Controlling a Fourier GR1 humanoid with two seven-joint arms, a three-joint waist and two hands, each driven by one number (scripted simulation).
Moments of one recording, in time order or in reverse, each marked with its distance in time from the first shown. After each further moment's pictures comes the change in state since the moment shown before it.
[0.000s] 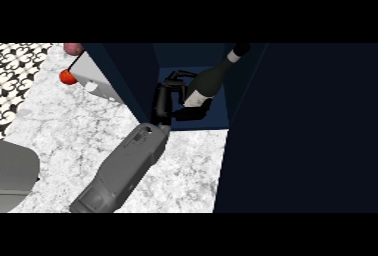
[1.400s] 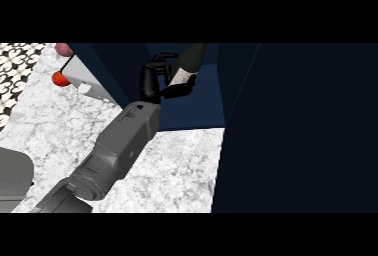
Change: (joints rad) left arm -0.277 0.009 0.182 0.470 0.165 -0.048 -0.196; right arm 0.003 0.033 0.037 0.010 -0.011 0.011 -0.036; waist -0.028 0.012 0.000
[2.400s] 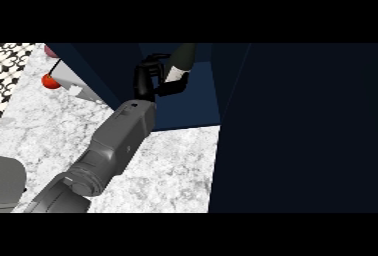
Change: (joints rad) left arm -0.044 0.016 0.063 0.103 0.012 -0.008 0.052; right arm -0.034 0.014 0.007 0.007 -0.008 0.008 -0.013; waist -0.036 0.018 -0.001
